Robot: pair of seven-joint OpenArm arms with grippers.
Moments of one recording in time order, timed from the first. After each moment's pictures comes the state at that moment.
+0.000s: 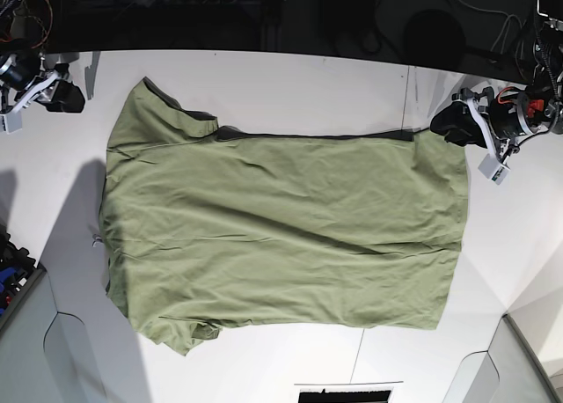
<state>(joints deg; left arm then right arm) 12.6 -39.7 -4.8 81.1 -52.1 -38.4 53.7 -19.5 24.1 30.0 81.7 50.6 34.5 -53.5</state>
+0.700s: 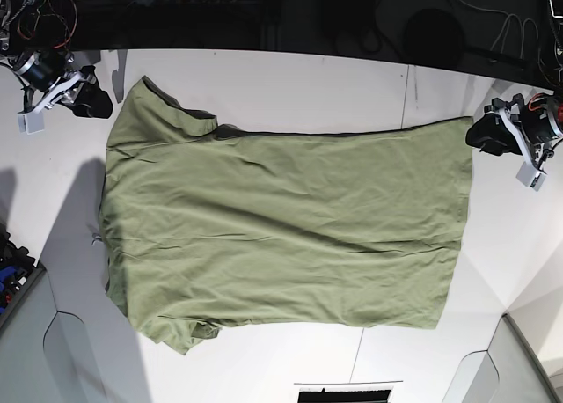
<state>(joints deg) 13.6 -39.4 -18.7 80.7 -53.7 -37.9 55.9 -19.0 19.2 27.1 82.3 52.8 35.3 -52.7</state>
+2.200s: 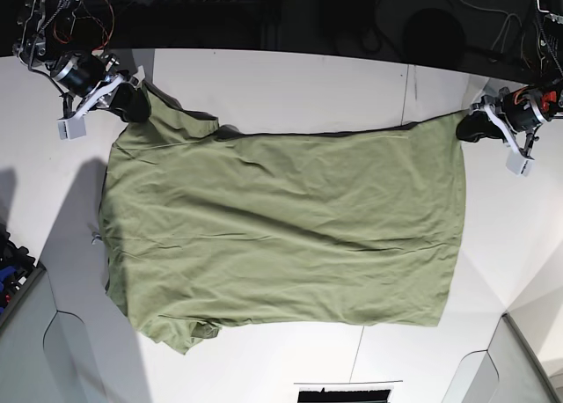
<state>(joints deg) 13.6 -37.2 -13.1 75.2 -55.6 -38.3 53.7 -16.7 12.6 21.8 84.3 48.3 35.4 -51.6</state>
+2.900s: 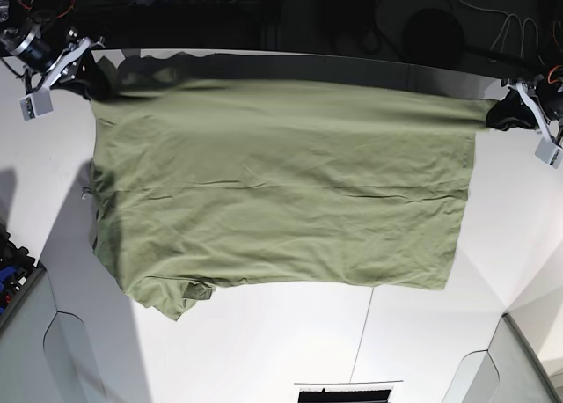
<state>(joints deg) 25.4 -41.1 -26.9 88.2 -61.4 -38.0 56.8 -29.9 19.1 28.7 105.3 49.8 34.6 -53.9</state>
